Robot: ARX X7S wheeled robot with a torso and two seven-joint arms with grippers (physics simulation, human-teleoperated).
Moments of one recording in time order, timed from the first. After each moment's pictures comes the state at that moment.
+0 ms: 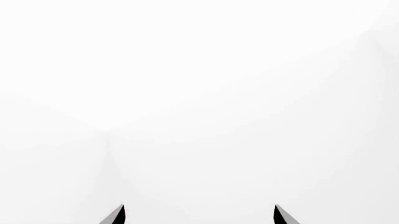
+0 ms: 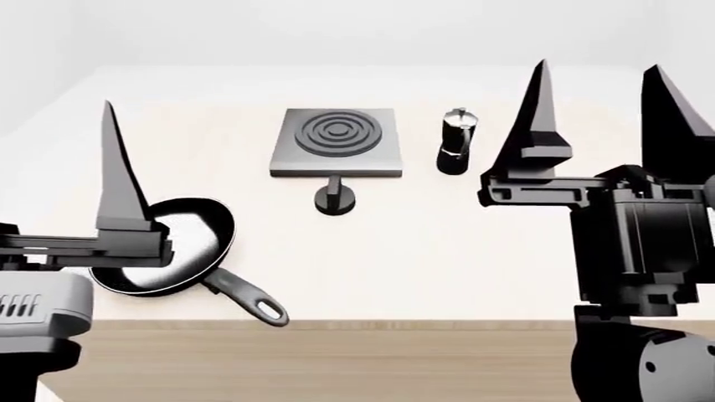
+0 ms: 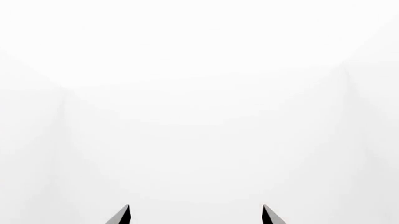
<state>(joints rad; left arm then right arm) -0.33 0.00 -0.23 1.05 0.32 -0.55 0.41 0.45 0.18 0.04 -0.86 0.34 0.63 0.19</state>
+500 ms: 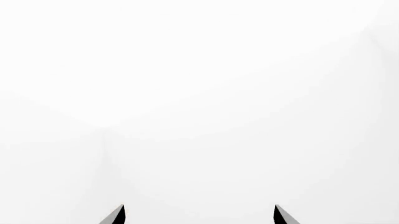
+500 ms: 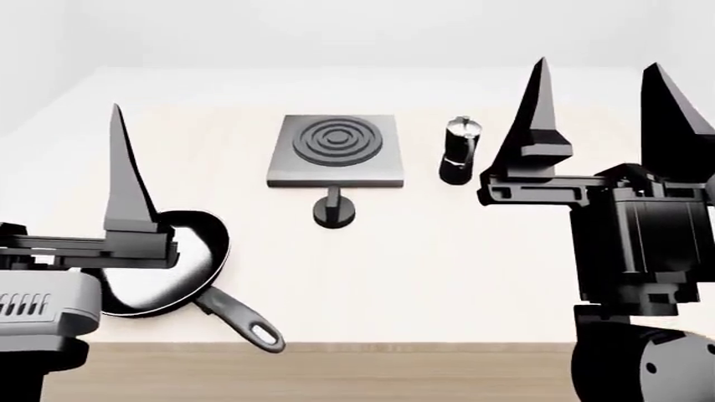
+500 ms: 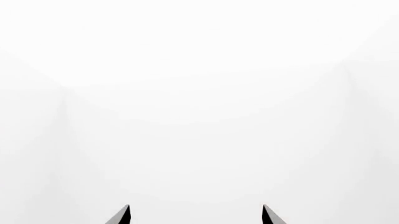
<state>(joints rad) -0.33 0.00 -0.22 1.05 0.32 -0.56 0.41 0.46 0.19 0.03 -0.87 0.37 0.63 0.22</state>
